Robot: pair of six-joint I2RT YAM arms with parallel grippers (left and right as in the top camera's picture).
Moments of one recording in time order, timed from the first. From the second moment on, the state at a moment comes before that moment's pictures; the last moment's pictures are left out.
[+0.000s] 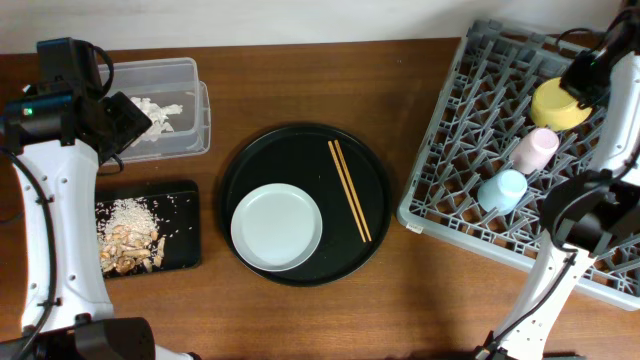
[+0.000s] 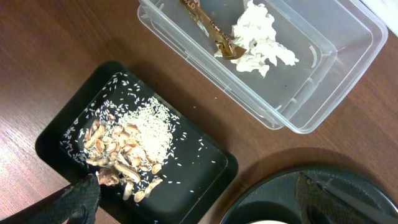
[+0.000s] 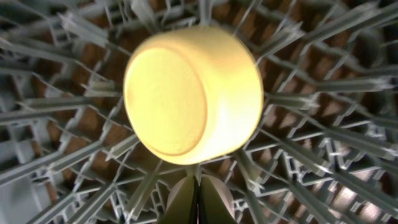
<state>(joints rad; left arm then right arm) 0.17 1.67 1.81 -1.27 -0.24 -0.58 -0.41 2.45 2.62 -1.39 0.06 0.28</state>
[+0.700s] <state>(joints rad) 0.17 1.67 1.81 -1.27 -0.24 -0.58 -0.49 2.46 2.57 -1.27 -0.15 0.21</state>
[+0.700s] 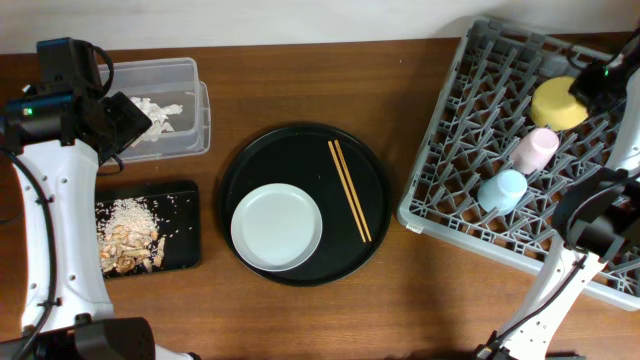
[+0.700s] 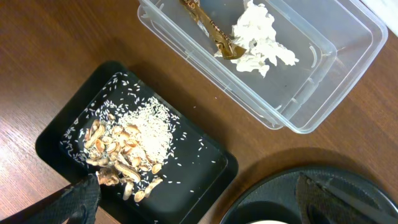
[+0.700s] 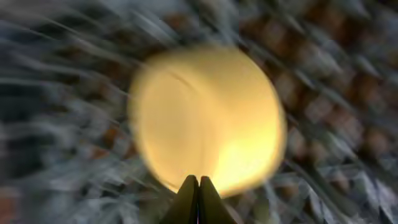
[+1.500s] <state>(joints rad) 0.17 1.67 1.81 -1.27 -0.24 -0.58 -0.48 2.52 2.59 -1.31 0.16 0.24</state>
